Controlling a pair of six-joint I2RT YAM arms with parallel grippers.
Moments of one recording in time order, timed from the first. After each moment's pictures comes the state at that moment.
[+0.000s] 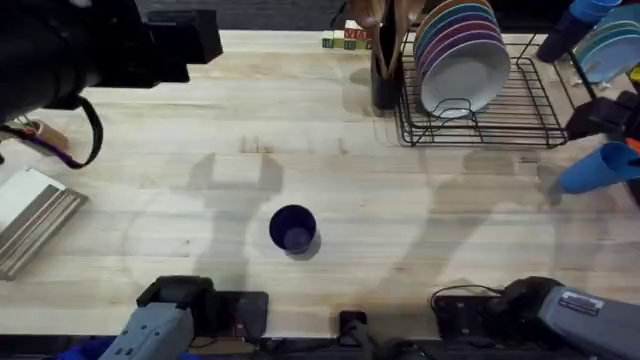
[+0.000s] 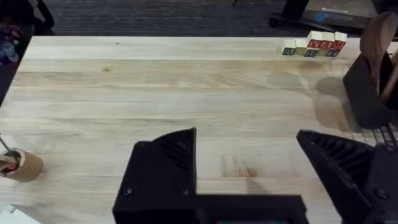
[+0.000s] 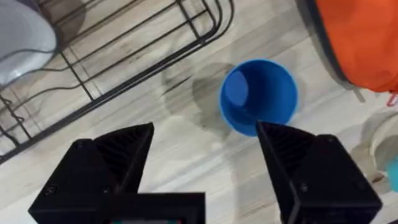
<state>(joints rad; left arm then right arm) -0.01 0.86 1.18 -0.81 -0.02 -0.02 -0.65 1.34 1.13 -0.91 -0.06 -0.07</state>
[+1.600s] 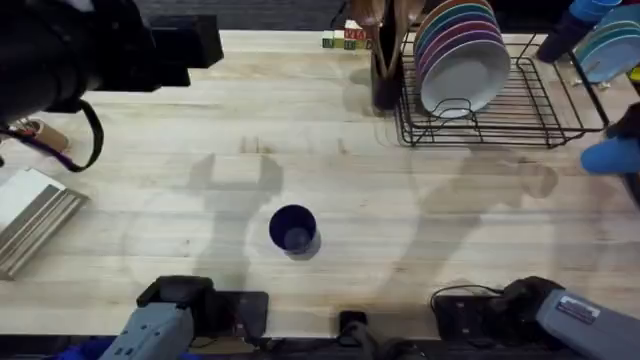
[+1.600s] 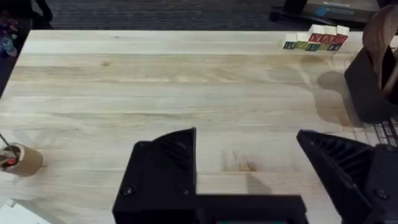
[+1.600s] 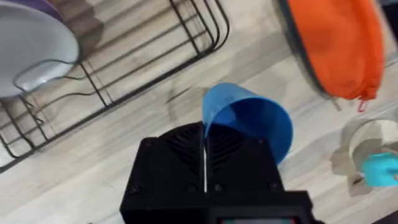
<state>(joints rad) -0.01 0.86 1.18 -0.83 -0.02 -0.02 -0.64 1.25 1.17 -0.93 -0.05 -0.10</state>
